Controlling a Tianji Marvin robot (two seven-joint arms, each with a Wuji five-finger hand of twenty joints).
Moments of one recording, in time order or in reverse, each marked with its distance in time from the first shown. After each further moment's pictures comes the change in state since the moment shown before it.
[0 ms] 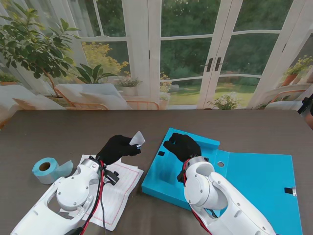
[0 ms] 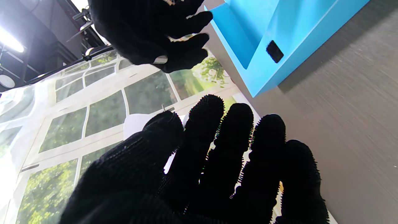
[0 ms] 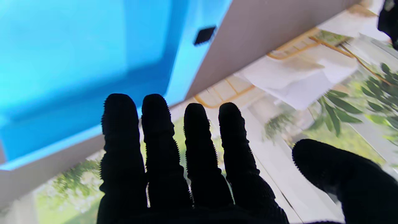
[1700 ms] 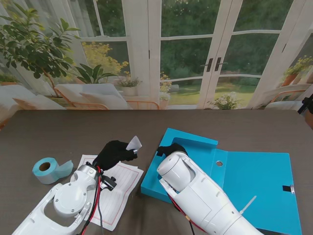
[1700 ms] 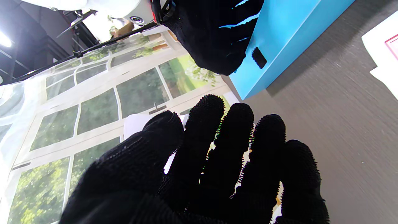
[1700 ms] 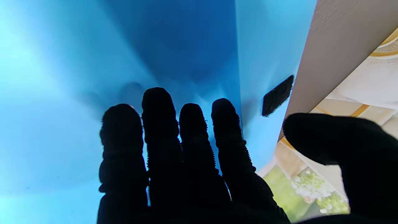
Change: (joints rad) left arm 0.056 0.003 -0.023 -0.020 0.017 0.004 0.018; right arm 0.262 -0.259 -0.099 0.461 0.452 0.354 -0.210; left_hand 0.000 0.000 0.000 0.000 0.002 0.000 0.000 0.001 0.001 0.001 -0.001 0.000 0.000 0.000 0.000 0.000 0.000 0.000 0.000 0.000; right_hand 0.197 -0.373 0.076 0.108 0.091 0.068 0.155 -0.010 0.019 0.054 0.198 0.021 0.097 -0.031 0.335 0.060 0.014 -0.005 0.411 0.164
